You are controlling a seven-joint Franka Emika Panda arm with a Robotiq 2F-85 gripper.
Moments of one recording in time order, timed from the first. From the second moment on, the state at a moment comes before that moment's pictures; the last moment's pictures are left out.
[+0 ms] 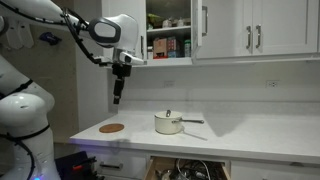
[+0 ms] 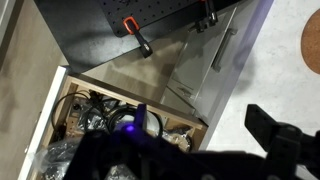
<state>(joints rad) -0.20 -0.65 -0.24 -2.48 0.00 1.69 0.04</state>
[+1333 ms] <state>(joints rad) -0.39 -0.52 -0.51 -2.52 -0.03 1.92 -0.18</state>
